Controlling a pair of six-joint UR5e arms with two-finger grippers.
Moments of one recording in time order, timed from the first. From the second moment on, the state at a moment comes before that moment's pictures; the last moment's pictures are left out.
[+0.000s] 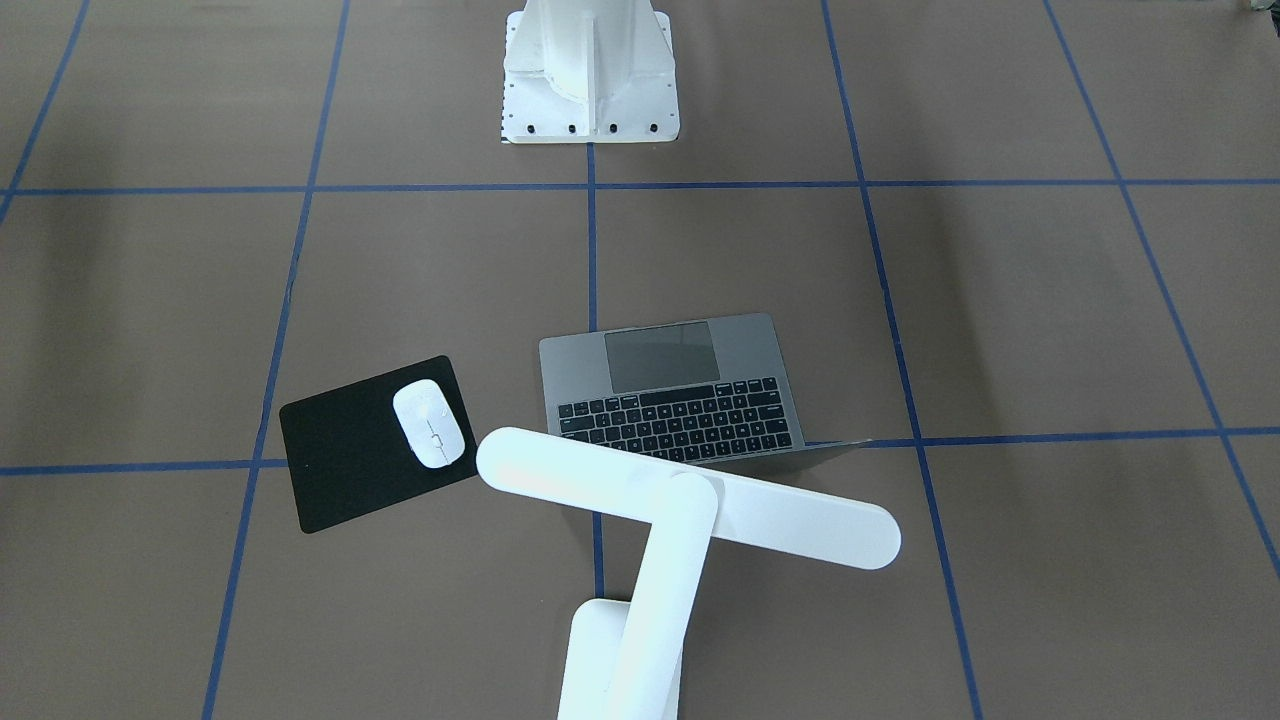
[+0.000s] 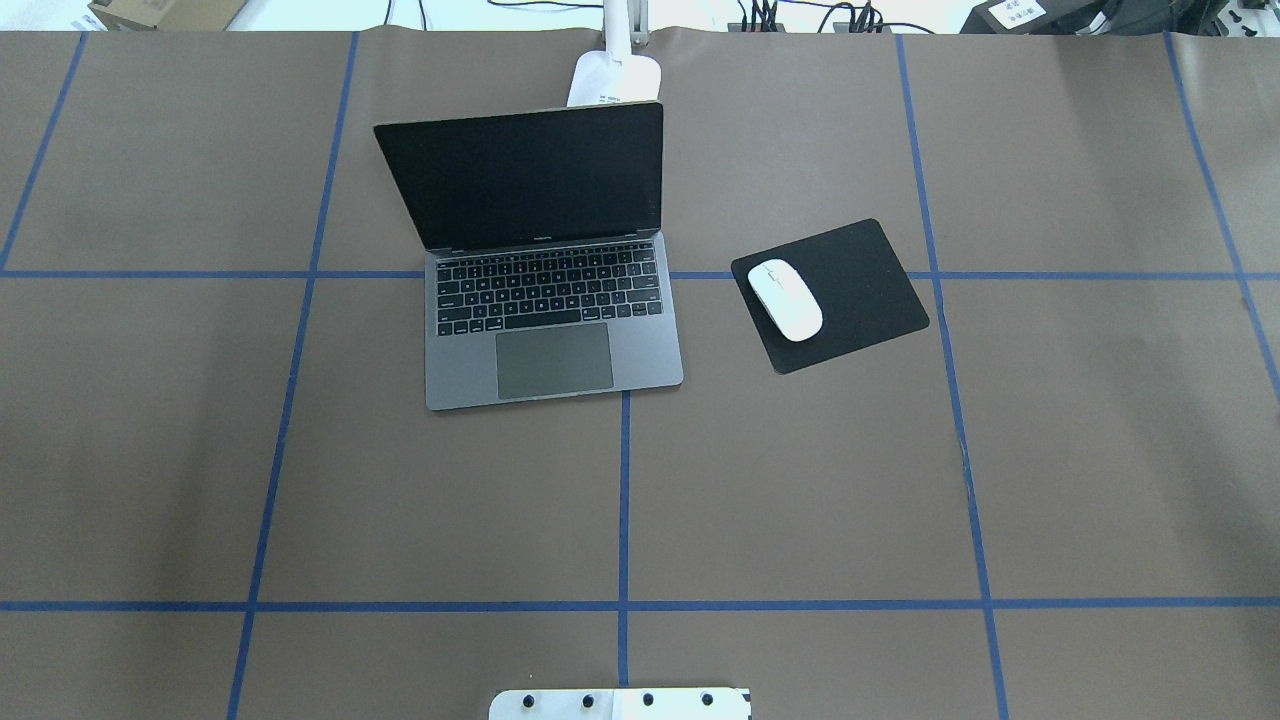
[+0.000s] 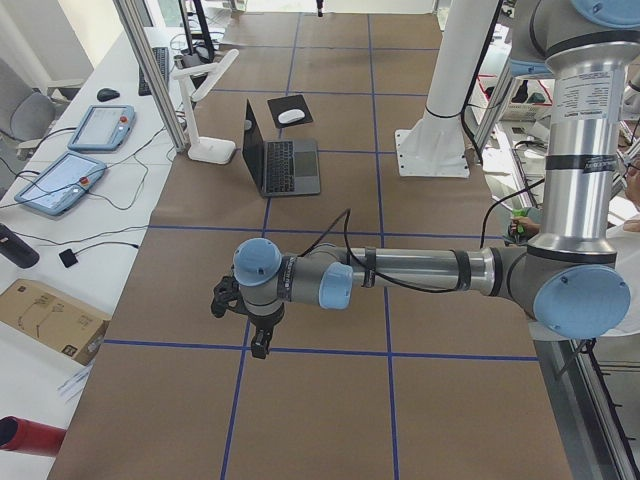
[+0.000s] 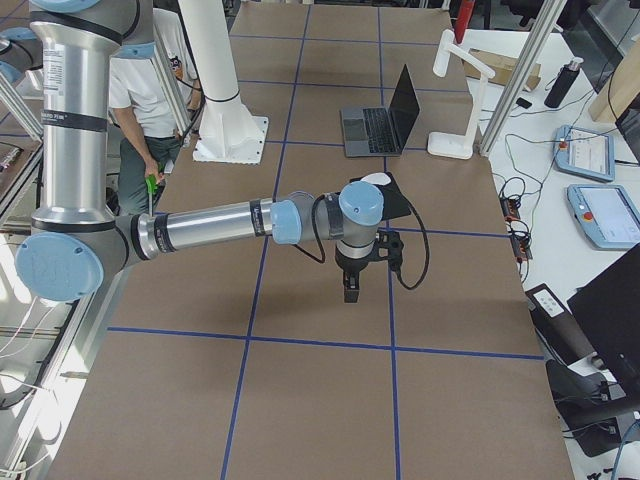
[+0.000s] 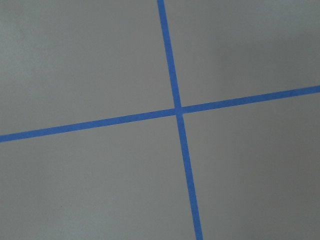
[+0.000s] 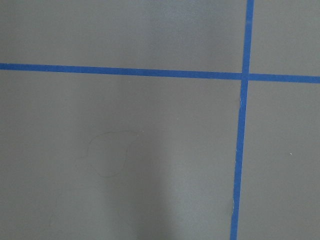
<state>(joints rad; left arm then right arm) -1.53 -1.56 -1.55 -1.71 -2.34 0.05 1.44 -1.66 1.85 -1.64 2.34 0.14</state>
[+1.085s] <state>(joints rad) -1.53 -1.56 -1.57 -1.60 -2.35 0.07 1.43 -1.62 1.77 -1.63 2.33 0.20</state>
